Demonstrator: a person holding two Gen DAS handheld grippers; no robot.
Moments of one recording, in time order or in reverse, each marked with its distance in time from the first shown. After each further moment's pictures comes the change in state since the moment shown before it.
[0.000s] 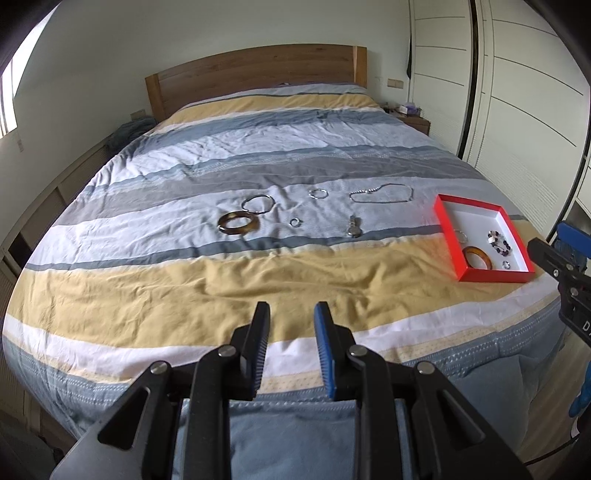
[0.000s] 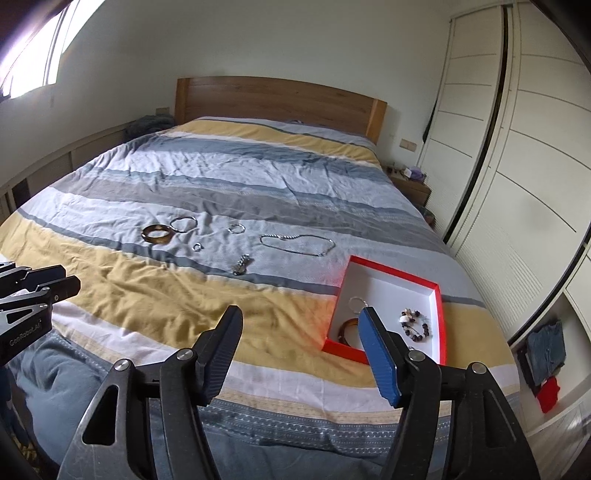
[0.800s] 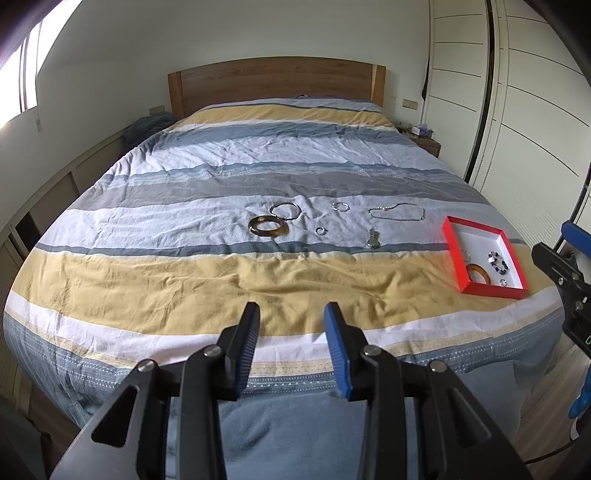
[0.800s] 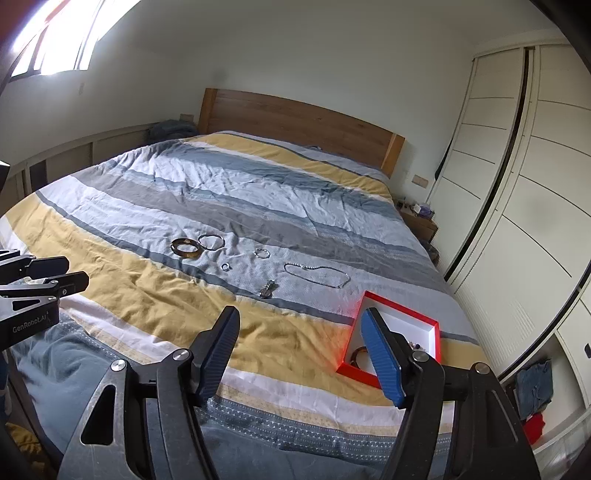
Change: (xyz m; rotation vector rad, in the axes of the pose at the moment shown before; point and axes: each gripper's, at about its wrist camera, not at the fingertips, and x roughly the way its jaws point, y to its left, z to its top) left arm -0.035 0.050 -0.009 -0.084 -0.035 -0.007; right arm -0.046 0.046 0.017 -0.113 -0.088 -0.002
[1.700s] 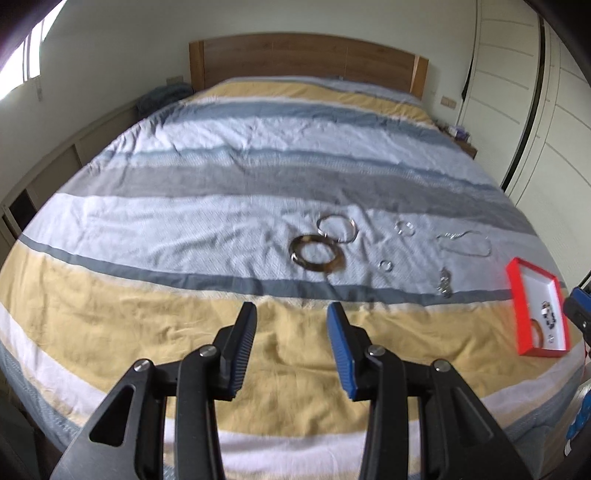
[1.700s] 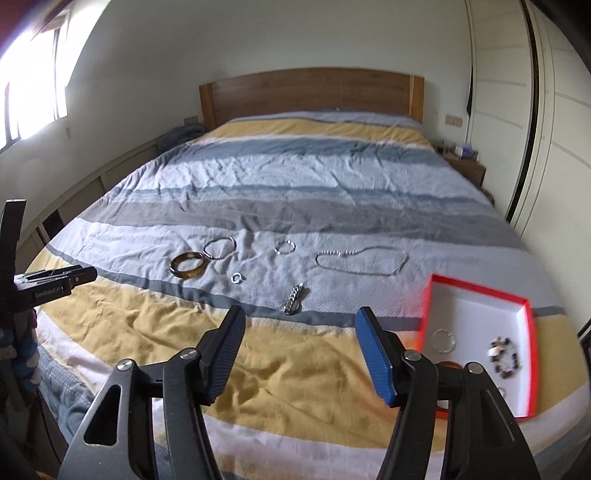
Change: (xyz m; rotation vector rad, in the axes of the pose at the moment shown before) left arm 0.153 0.075 0.076 -0.095 0.091 0.042; right arm 0.172 -0.035 0.015 0.230 0.129 0.243
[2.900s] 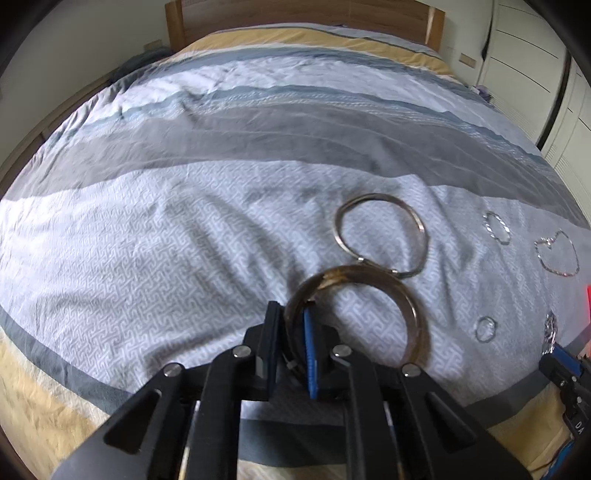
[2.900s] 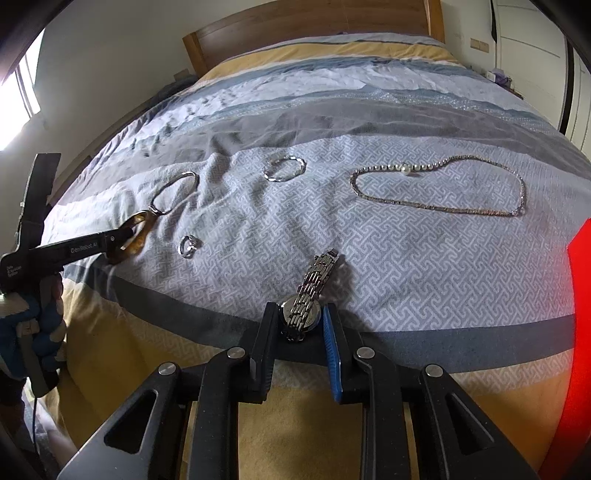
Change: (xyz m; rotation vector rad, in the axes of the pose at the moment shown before) left arm 0.218 -0.019 0.052 0.033 0.140 0.031; right arm 0.218 -0.002 -0.016 0.084 0.222 0.117
